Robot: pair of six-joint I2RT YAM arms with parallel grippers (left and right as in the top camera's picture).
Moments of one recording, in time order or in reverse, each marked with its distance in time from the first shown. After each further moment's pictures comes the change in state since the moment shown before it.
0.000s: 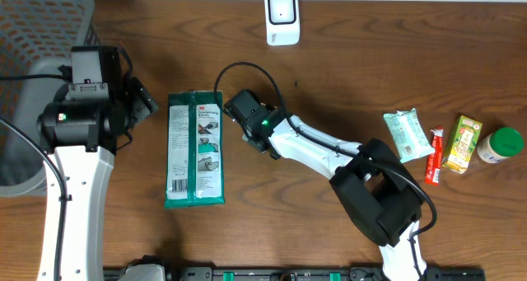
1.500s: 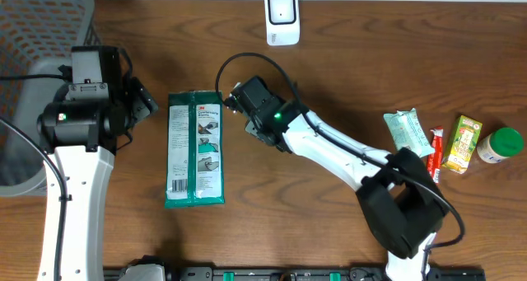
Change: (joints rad) left arm 0.000 0.000 0.000 0.000 0.000 0.000; right arm -0.031 -0.112 0.000 -0.007 -0.044 -0.155
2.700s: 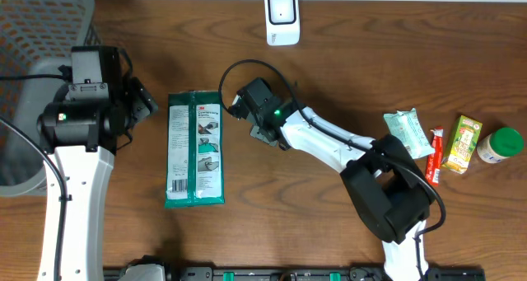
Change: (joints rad) left arm 0.000 0.000 0.000 0.000 0.000 0.000; right arm -0.039 0.090 -0.003 0.026 -0.076 -0.107
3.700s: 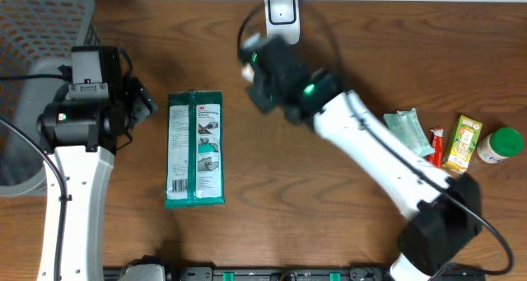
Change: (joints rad) left arm 0.000 0.000 0.000 0.000 0.000 0.000; right arm -0.063 -0.252 0.301 -0.247 -0.164 0.458
